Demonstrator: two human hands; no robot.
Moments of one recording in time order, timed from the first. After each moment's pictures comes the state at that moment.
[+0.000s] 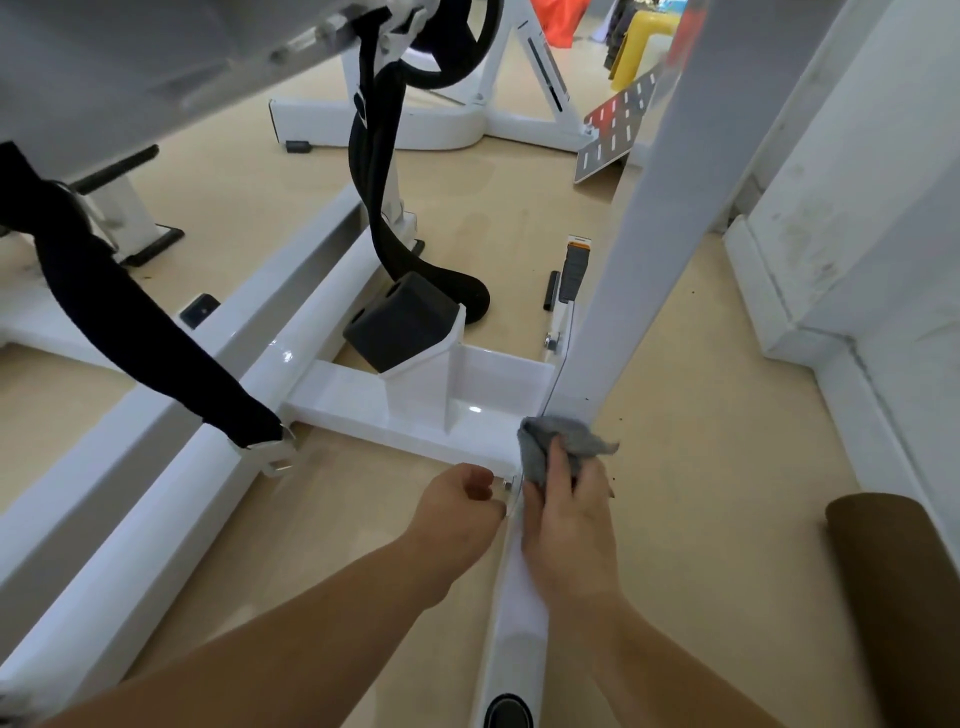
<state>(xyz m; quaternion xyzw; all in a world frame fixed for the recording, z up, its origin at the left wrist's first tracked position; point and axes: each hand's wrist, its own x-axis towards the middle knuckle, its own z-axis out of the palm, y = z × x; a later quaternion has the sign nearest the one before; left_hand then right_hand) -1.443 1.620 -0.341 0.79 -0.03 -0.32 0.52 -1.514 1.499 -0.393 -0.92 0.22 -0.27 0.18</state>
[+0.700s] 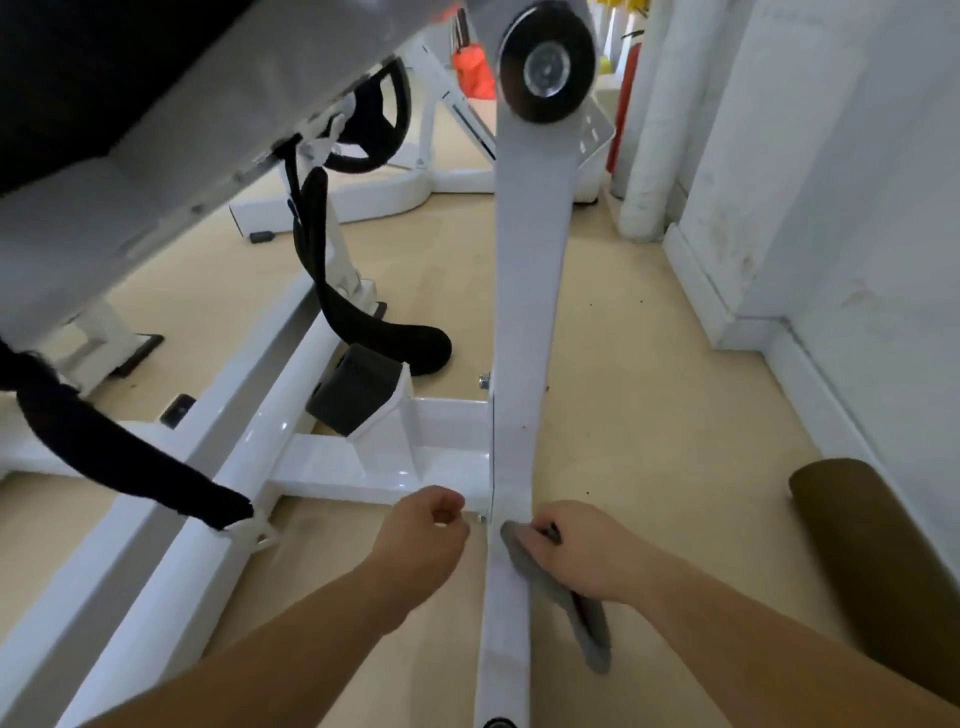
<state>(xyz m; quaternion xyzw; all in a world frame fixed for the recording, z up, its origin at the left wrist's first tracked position) -1.447 1.626 -0.285 0.86 -0.13 -0.27 0.40 -1.546 1.447 -0.306 -0.91 0.22 0.13 0.33</state>
